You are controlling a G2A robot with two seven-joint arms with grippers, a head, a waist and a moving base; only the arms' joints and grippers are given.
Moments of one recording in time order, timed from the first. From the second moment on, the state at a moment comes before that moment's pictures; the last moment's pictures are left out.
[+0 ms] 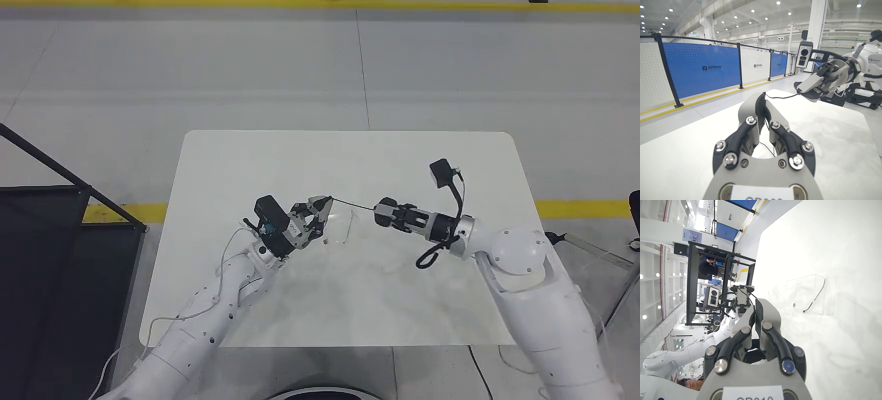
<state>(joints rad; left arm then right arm) 1.03 -1.26 -0.96 -1.22 1.29 -0.41 0.66 -1.00 -1.07 1.23 -1.57 0.10 -0.05 0.87</state>
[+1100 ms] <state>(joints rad) 1.03 -1.26 -0.96 -1.22 1.29 -0.41 0.66 -1.02 -1.07 1.24 -1.57 0.18 -0.13 0.86</state>
